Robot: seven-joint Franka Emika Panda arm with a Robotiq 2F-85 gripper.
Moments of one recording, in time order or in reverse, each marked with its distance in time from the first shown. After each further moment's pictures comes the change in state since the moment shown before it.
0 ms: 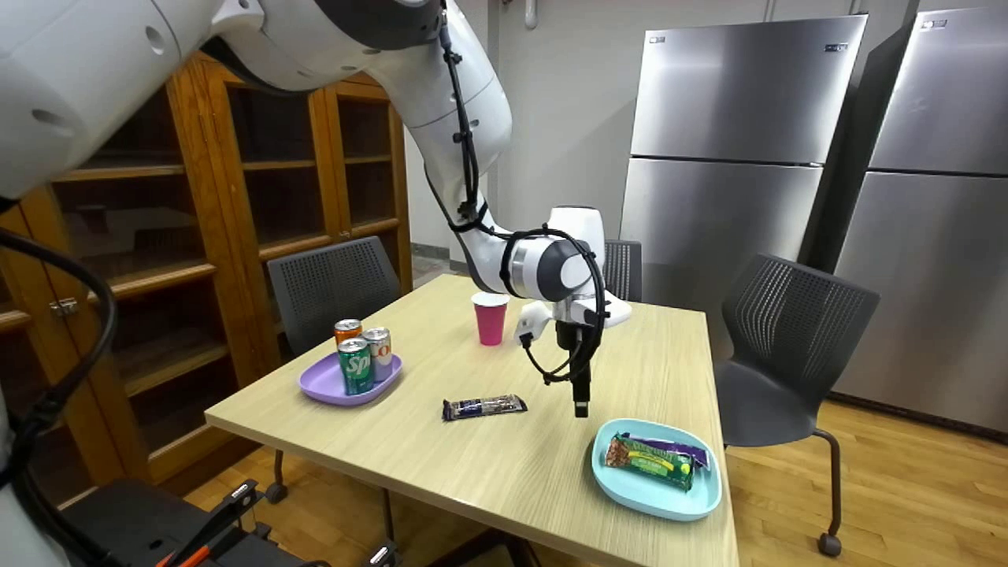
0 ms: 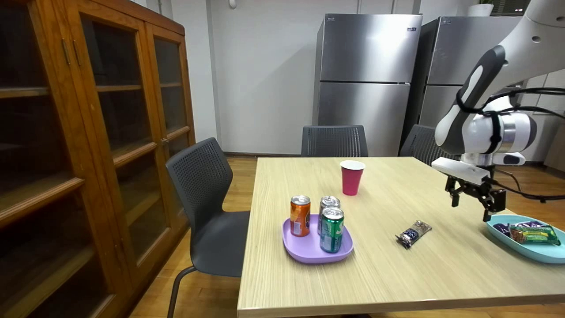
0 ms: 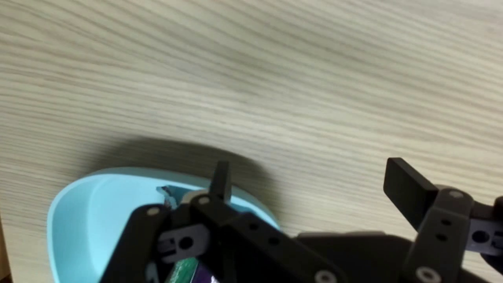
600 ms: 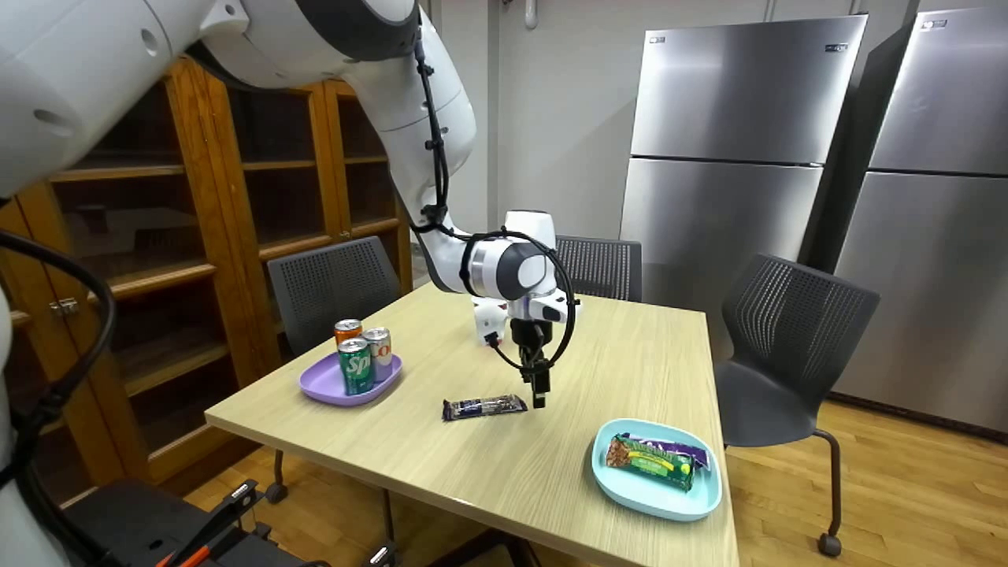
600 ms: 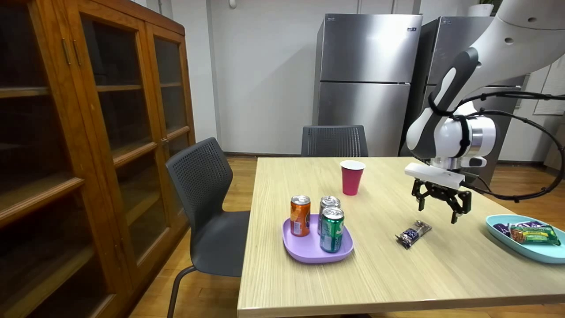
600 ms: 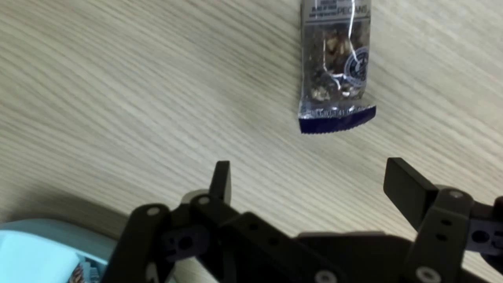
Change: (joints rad) arm 0.066 -0.001 0.074 -0.027 -0.025 0.019 -0.148
